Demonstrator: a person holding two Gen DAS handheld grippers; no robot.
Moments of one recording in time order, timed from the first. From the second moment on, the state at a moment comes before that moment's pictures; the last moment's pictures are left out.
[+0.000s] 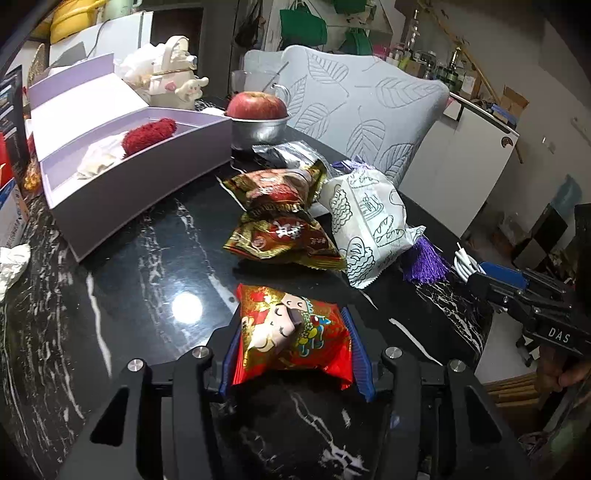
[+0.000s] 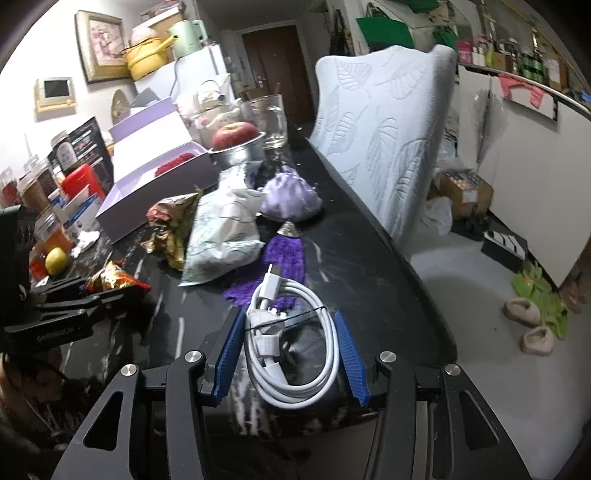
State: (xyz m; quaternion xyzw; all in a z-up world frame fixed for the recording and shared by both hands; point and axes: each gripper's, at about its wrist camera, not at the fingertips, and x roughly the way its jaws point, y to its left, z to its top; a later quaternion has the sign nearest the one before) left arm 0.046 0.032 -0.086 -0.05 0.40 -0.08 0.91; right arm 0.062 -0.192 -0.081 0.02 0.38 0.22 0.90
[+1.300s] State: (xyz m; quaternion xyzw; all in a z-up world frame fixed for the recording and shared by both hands) left arm -0.005 0.132 0.054 -0.02 0.21 0.09 0.97; right arm 0.054 -0.037 0.032 -0.05 0.23 0.45 0.86
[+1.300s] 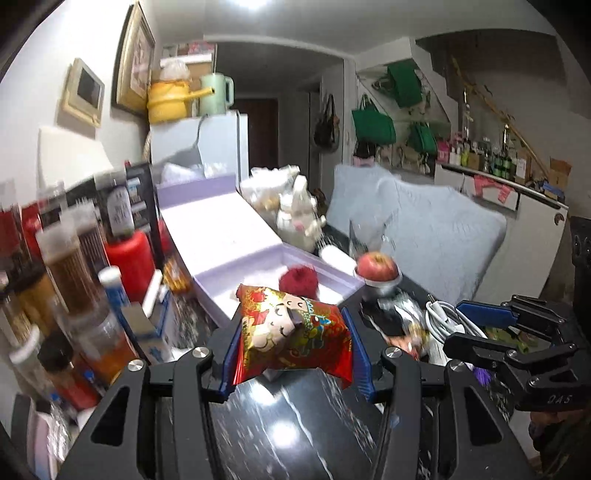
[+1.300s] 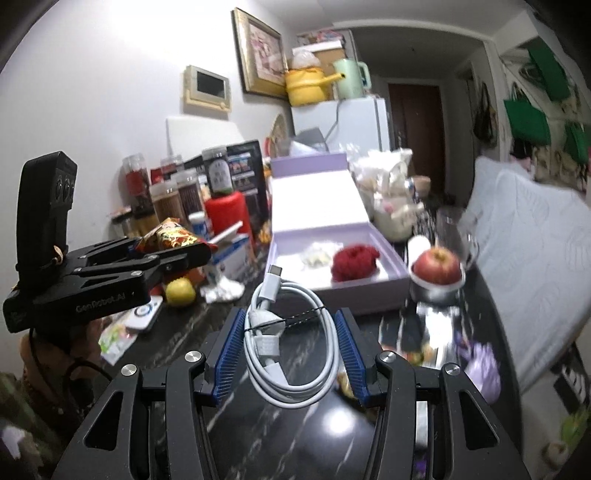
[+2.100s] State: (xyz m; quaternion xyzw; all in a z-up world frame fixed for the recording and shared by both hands) left arm 0.095 0.182 0.123 0.01 0.12 0.12 0.99; right arm 0.154 0.045 0.121 -0.07 0.16 0.43 0.88
